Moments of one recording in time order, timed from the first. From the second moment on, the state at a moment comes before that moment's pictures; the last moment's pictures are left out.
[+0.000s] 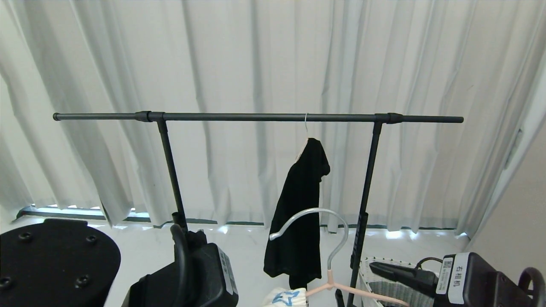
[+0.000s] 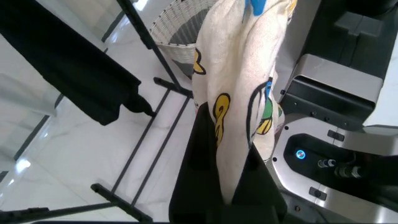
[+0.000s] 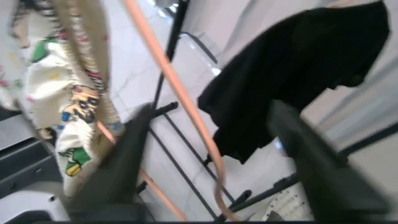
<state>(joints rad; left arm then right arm) -1.00 1.27 -0.63 -0.03 -0.10 0.14 1.22 1.33 -0.37 -0.67 -0.28 -0.08</state>
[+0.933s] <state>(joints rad) -0.79 1.27 -0.61 -0.24 0.15 0.13 1.07 1.36 -0.42 -0.65 -0.17 0.09</state>
